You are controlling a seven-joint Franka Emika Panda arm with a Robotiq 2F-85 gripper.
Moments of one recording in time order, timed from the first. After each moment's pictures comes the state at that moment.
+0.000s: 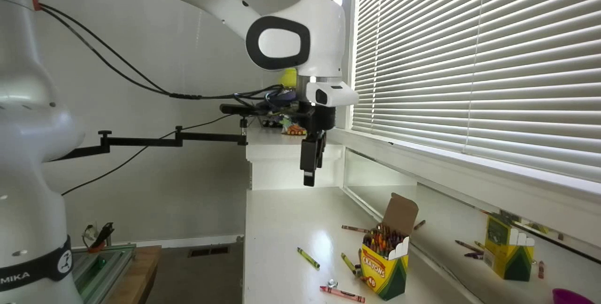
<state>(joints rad) -0.01 -0.10 -0.05 -2.26 0.22 2.21 0.34</state>
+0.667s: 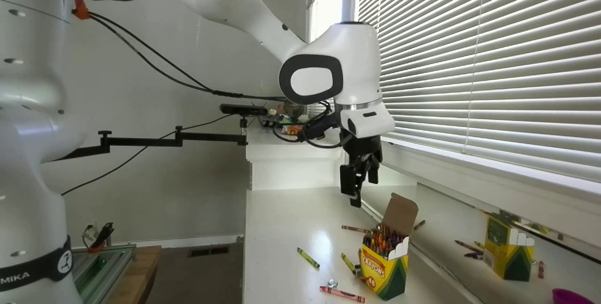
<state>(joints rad) -0.04 0.13 -0.07 -2.11 0.37 2.48 0.56</state>
